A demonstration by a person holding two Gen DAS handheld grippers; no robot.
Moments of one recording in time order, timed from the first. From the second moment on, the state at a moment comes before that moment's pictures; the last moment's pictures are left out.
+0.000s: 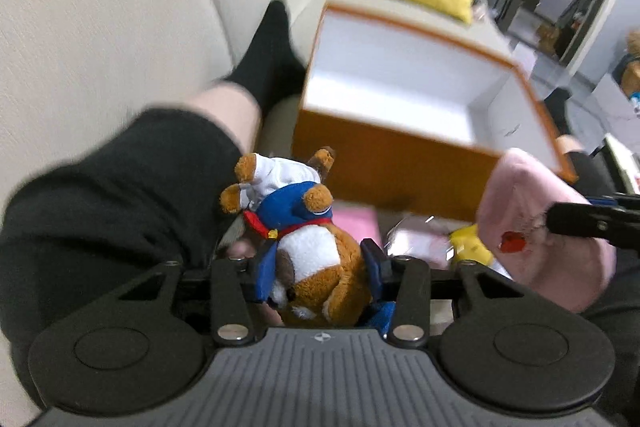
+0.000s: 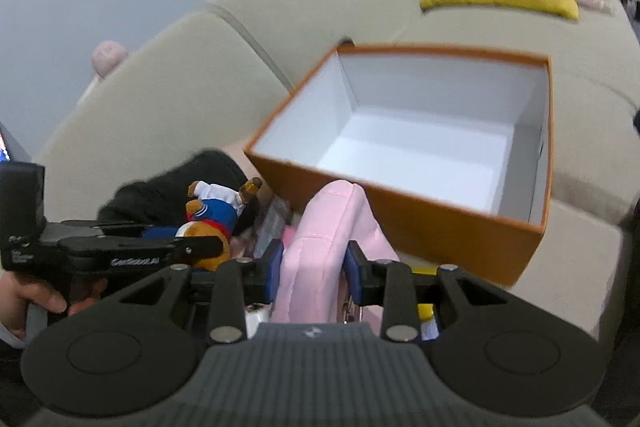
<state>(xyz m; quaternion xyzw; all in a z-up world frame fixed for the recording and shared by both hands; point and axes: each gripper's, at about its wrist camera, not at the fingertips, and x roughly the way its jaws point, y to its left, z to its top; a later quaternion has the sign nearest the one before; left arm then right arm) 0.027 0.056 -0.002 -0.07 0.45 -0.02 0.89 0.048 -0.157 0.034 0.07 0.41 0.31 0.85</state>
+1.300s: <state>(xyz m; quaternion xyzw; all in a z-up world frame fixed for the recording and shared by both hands) 0.229 -0.052 -0.016 -0.05 0.46 -0.23 0.86 0.223 -0.204 0.002 0.11 0.40 0.15 0.90</state>
